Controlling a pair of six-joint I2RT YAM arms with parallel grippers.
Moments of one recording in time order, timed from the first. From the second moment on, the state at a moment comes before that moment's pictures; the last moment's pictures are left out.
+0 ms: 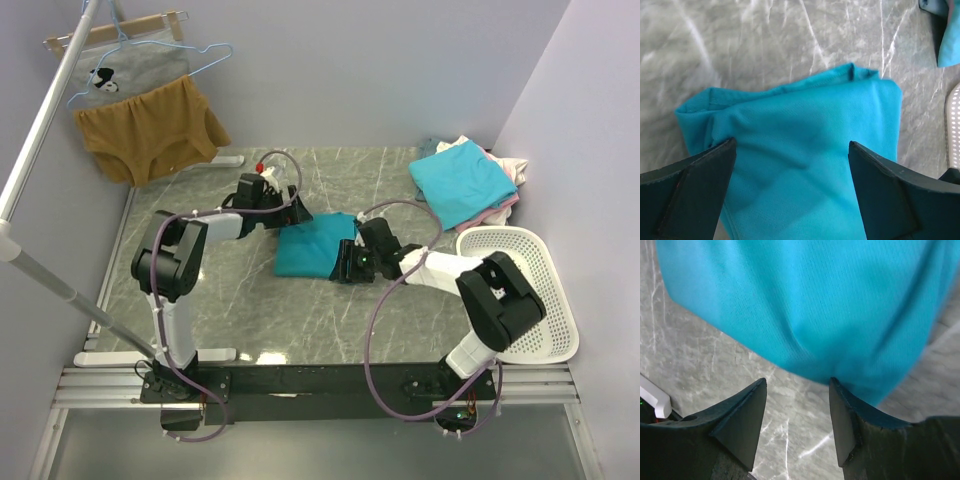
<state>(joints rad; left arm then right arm) -0.35 2.00 1.19 0.20 0.42 -0.51 0.57 1.61 0.78 -0.05 -0.26 0.62</state>
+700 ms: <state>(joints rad) -0.52 1.57 0.87 0.22 0.47 -0.56 0.47 1.86 1.26 -0.12 -0.13 0.50</state>
